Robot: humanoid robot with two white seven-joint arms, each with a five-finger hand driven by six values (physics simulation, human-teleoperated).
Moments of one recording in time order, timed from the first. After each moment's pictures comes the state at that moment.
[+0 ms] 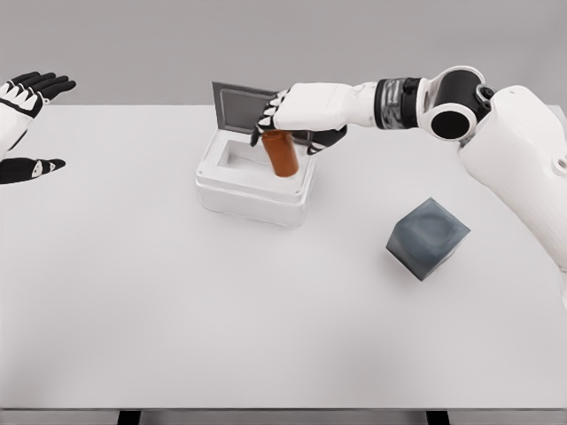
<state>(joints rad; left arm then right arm) -0.17 0.71 0.04 -1.50 -0.49 -0.61 -0.05 -1.03 -0.38 0.82 -1.20 0.45 -0.61 0.61</state>
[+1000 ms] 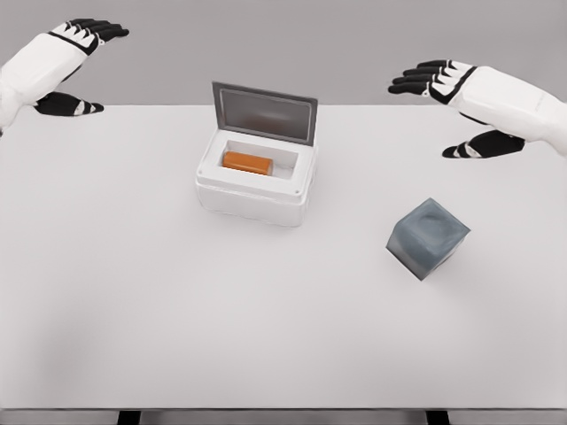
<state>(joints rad) -0.72 0.72 -0.46 -1.13 -0.47 -0.61 -0.05 -0.49 -0.74 0.17 -1.61 0.16 -0.61 0.61</state>
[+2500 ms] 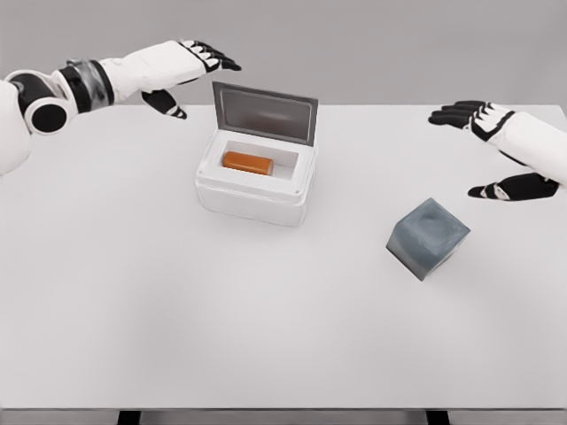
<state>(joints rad) -1.22 0.53 -1.26 -0.80 -0.31 -0.61 -0.04 -0.22 -0.74 -0.04 -1.67 0.08 -0.61 0.61</state>
